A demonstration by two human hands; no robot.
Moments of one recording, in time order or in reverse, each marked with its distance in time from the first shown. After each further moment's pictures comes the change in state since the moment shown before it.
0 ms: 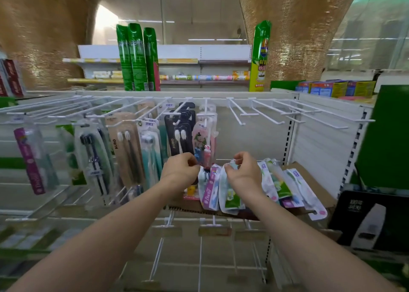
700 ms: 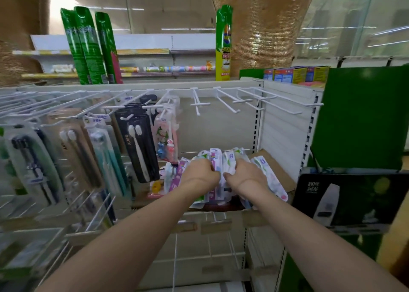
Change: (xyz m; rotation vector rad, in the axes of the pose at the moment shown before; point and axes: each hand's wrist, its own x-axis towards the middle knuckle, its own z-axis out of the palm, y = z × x) left_hand -0.016 0.100 0.102 0.094 -0.249 0.051; right_hand 0.018 0.065 -0.067 -0.568 -0.196 0.148
